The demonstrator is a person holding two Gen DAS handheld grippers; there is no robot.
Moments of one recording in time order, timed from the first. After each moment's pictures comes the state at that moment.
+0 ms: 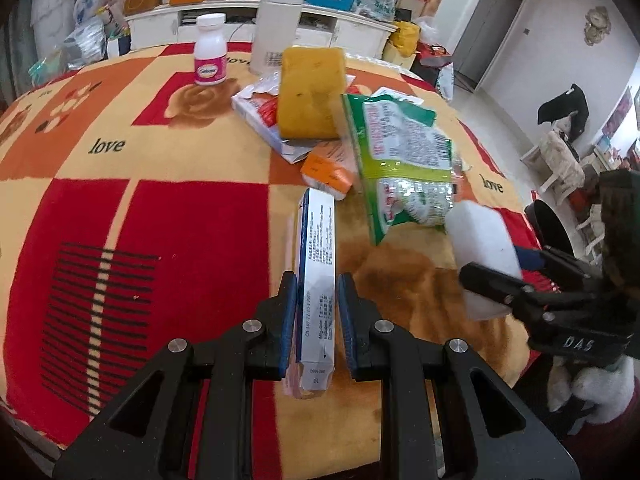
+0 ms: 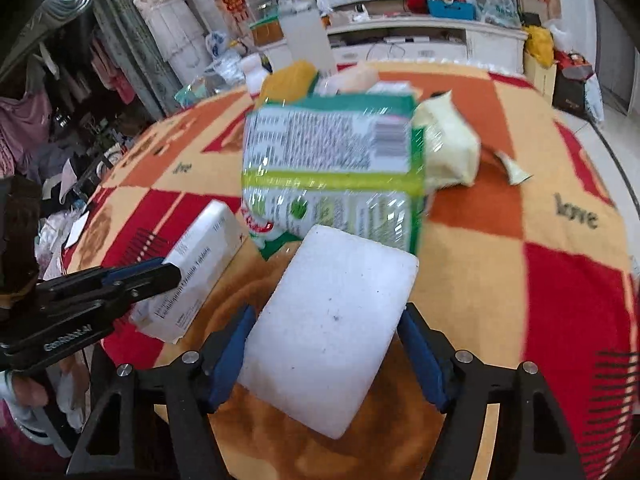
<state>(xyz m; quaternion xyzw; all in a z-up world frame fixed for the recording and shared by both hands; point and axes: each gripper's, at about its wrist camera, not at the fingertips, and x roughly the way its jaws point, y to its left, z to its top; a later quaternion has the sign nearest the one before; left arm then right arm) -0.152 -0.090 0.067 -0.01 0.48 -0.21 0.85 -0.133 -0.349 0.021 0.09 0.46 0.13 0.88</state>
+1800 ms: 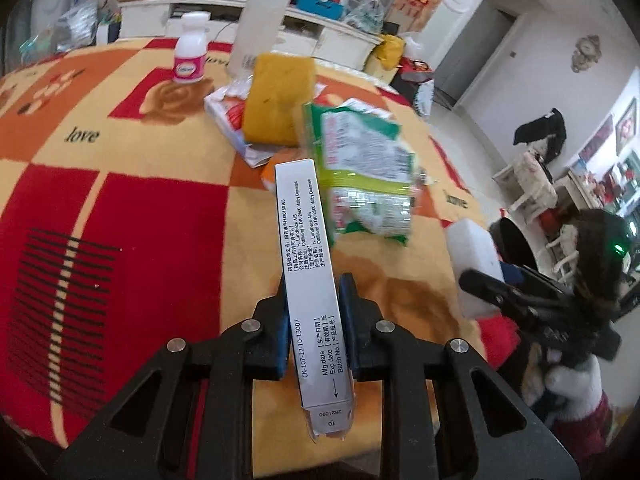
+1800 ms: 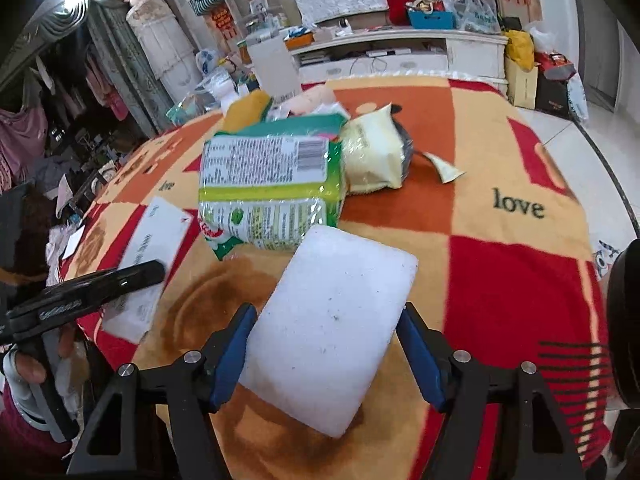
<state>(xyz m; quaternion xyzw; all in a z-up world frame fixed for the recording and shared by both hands) -0.163 -0.097 0.079 -0.07 0.47 -0.25 0.84 -0.157 -0.399 0.024 0.10 0.44 0.11 0.89</state>
